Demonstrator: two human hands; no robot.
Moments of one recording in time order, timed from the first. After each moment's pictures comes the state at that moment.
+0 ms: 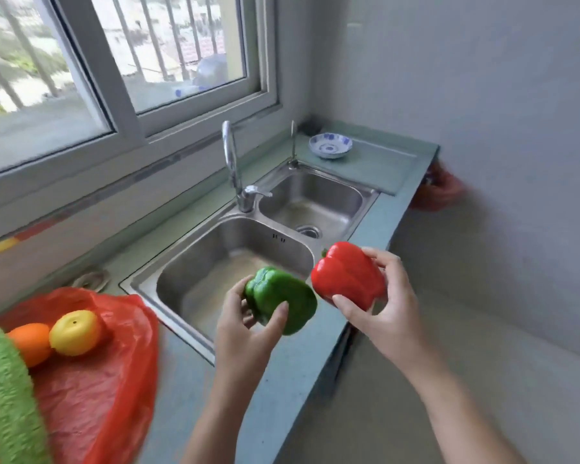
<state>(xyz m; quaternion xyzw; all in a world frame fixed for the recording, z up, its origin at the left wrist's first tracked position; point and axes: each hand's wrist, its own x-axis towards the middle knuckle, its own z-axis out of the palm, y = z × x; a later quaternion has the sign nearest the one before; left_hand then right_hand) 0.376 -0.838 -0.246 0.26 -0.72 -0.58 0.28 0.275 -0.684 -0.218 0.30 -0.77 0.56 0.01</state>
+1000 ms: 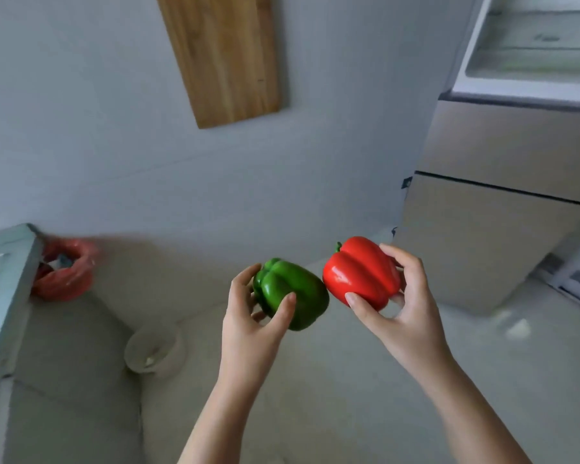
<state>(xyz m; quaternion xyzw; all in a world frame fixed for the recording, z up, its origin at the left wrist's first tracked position) 0.120 -0.286 -0.220 -0.18 -0.74 -0.65 -0.03 0.209 -0.127 -0.214 -0.12 -0.79 0.48 0.36</state>
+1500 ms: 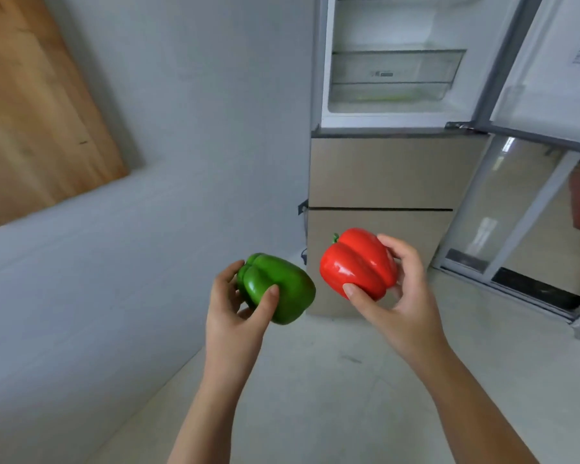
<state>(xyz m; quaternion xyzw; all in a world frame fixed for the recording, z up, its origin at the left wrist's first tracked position) -0.029 -0.048 -0.200 -0.30 -0.64 -0.69 -0.16 0.126 0.062 -0.188 -0.28 -0.73 0.41 0.47</state>
